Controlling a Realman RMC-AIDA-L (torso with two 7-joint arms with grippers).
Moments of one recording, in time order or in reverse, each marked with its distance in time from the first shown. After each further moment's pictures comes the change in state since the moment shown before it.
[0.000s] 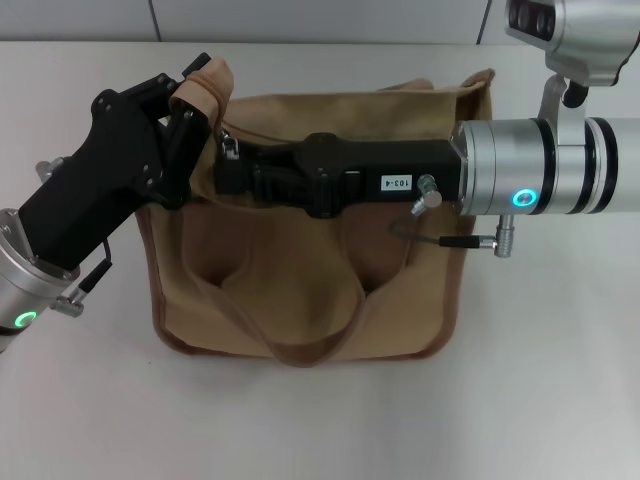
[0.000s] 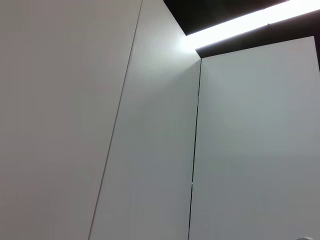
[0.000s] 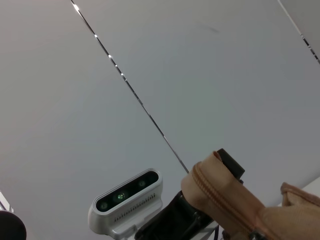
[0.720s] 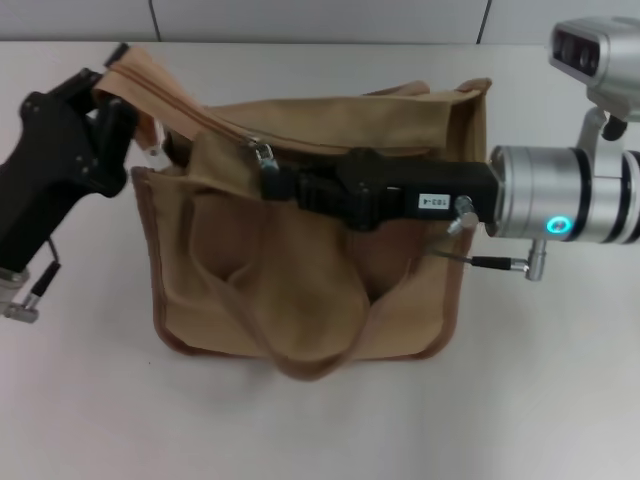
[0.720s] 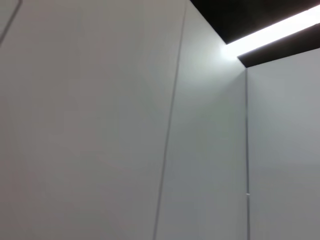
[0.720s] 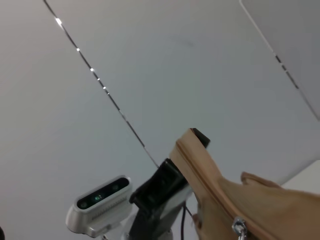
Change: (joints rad) left arm 0.067 0.006 -0.114 0.013 -0.007 -0.008 0.010; right arm -0.095 -0.008 0.015 -0.016 0.001 0.001 -0.039
